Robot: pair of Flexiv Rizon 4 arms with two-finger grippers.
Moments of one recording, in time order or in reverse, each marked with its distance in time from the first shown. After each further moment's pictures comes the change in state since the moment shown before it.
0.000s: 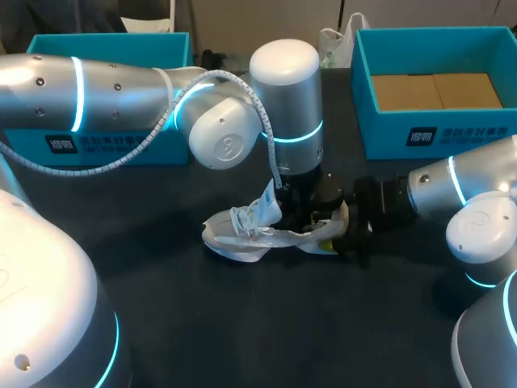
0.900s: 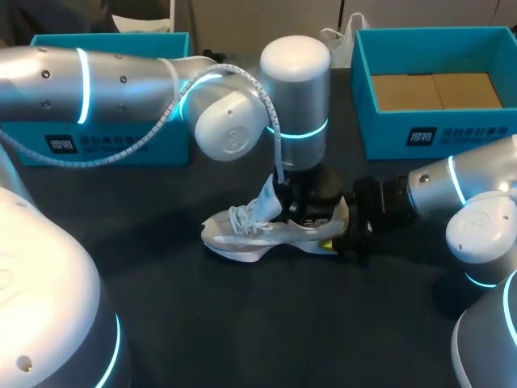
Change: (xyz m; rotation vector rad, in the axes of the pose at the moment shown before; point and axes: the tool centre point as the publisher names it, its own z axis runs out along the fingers) left arm -0.005 0.014 -0.004 -0.062 0.032 -0.025; right arm 0.000 0.001 0.000 -0.001 0.001 0.000
